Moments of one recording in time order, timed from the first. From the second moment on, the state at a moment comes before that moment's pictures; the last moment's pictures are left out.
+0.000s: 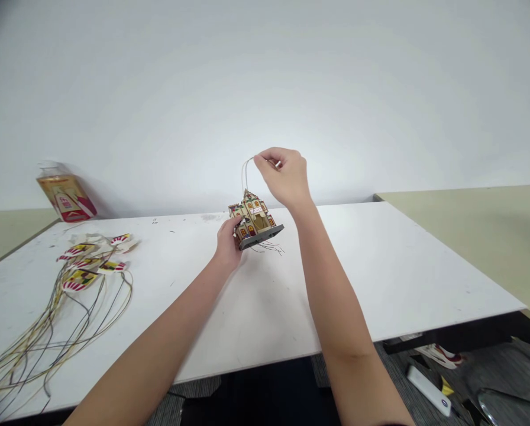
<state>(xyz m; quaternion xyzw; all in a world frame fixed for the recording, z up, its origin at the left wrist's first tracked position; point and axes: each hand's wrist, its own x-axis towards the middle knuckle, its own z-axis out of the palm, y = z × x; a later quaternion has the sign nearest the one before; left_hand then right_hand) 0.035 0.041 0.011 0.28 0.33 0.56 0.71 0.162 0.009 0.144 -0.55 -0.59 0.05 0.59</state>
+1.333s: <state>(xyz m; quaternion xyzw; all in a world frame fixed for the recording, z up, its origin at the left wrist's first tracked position) 0.029 0.051 0.014 0.18 0.34 0.61 0.69 0.150 0.032 0.111 -0.66 -0.72 0.14 0.15</state>
